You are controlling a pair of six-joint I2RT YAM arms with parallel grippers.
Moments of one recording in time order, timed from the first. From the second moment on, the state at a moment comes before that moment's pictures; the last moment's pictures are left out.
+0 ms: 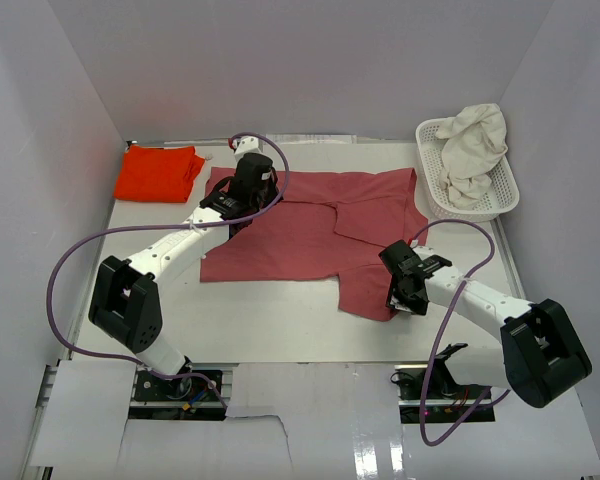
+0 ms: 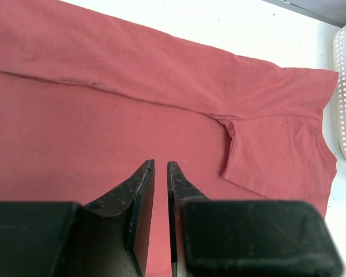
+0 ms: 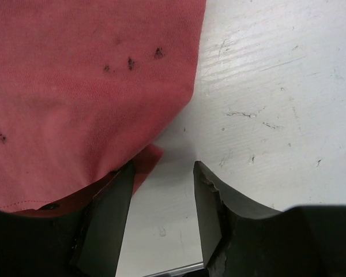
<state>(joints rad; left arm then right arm) -0.57 1.59 1.29 -0.23 -0.33 -0.59 0.56 1.25 0.62 -0.72 0.31 0.74</state>
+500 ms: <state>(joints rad) -0.57 1.59 1.29 -0.21 -0.33 -0.58 0.62 1.24 0.63 -0.98 0.30 0.87</state>
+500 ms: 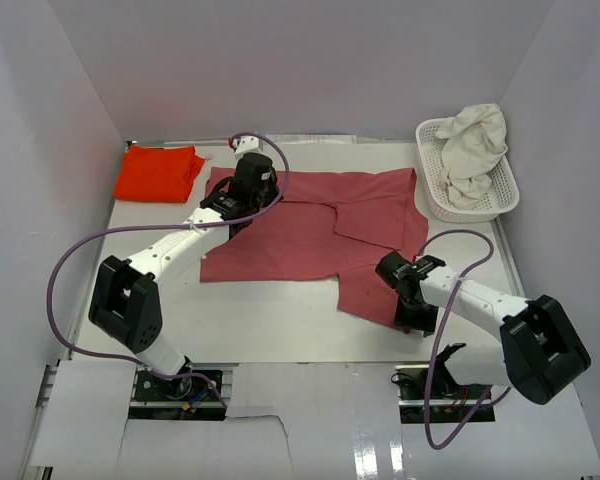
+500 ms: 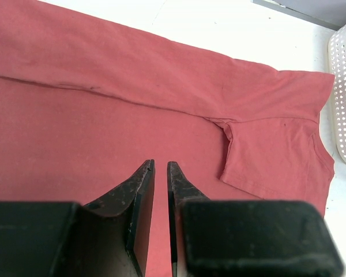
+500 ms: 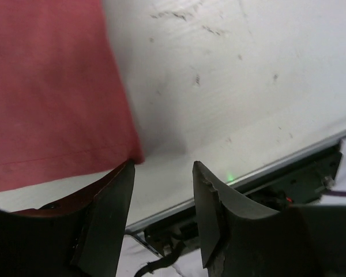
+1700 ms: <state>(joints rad) -0.54 1.59 1.20 -0.26 -0.43 -0.70 0.61 1.10 0.56 -0.87 0.21 0.78</state>
